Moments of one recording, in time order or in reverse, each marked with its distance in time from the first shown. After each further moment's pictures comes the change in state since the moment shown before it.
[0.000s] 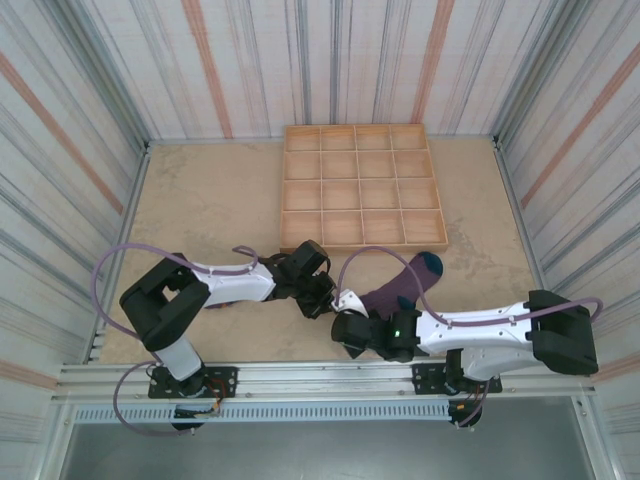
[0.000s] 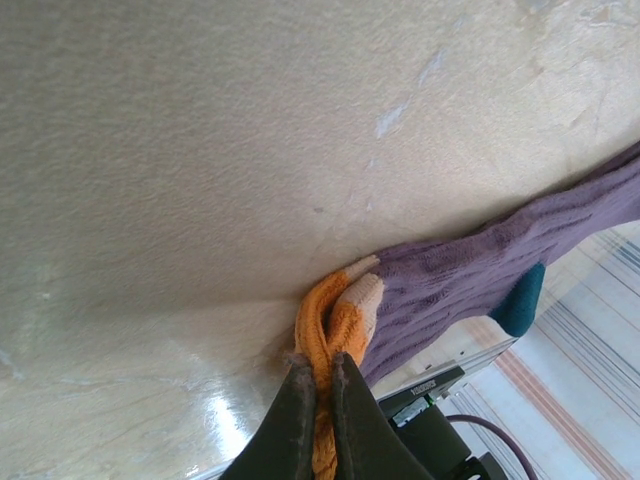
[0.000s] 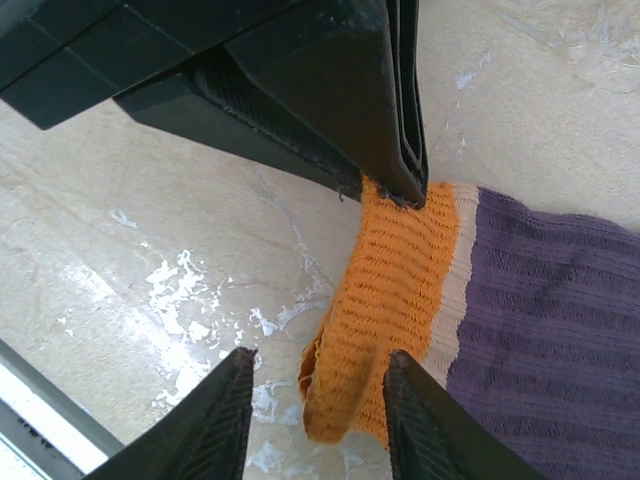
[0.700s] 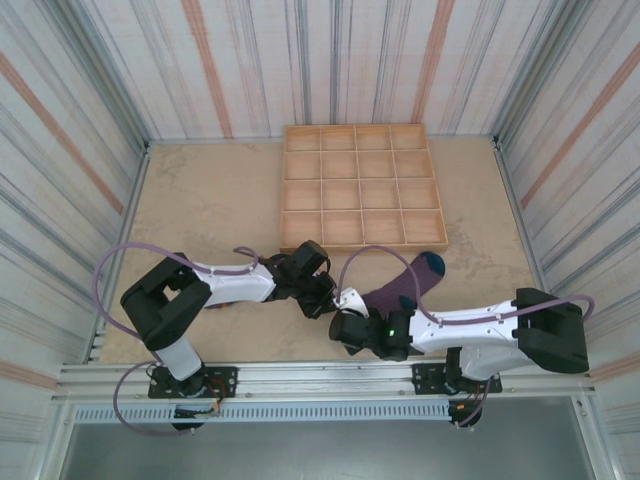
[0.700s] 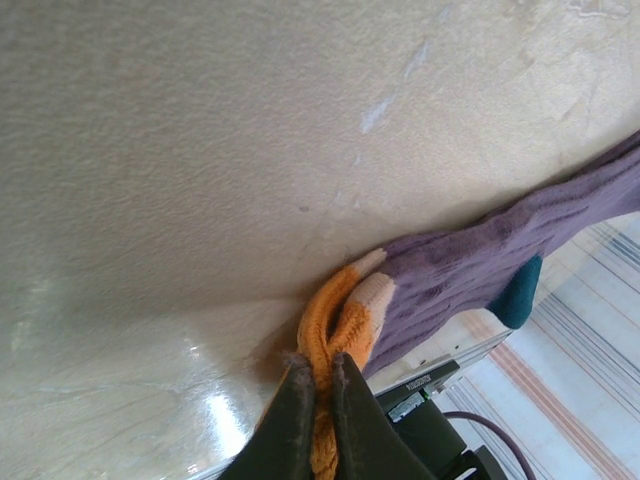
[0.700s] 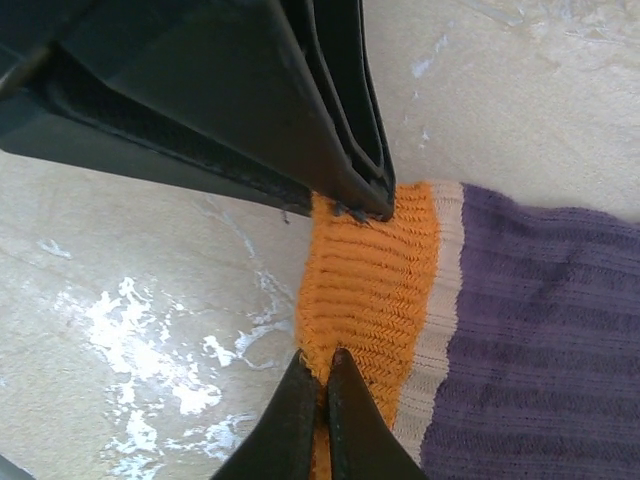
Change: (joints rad) left arm 0.000 0.004 -0.008 0.033 0.009 0.000; right arm -0.023 0.047 -0.018 0.034 0.033 0.056
